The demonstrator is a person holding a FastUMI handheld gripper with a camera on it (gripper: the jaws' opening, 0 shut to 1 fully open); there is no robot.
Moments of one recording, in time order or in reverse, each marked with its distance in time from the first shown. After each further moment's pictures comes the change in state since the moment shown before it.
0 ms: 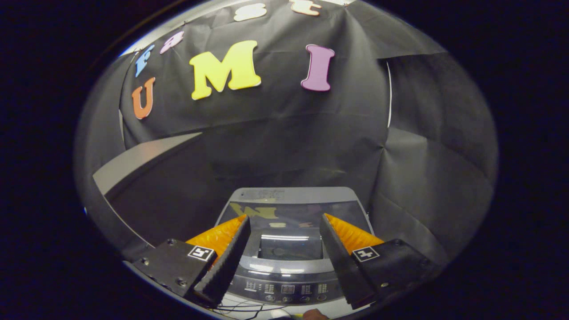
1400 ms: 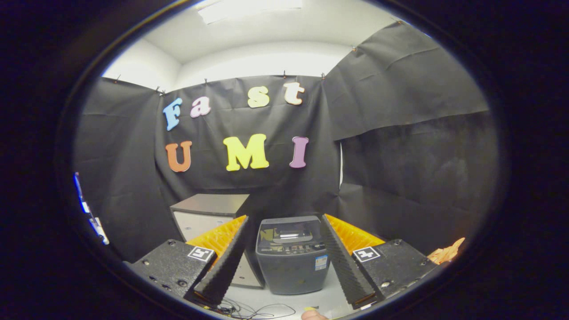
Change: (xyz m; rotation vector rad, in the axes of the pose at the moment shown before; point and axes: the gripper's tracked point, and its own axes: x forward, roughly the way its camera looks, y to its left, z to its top) arm -0.527 0.068 -0.053 0.008 -0.417 -0.052
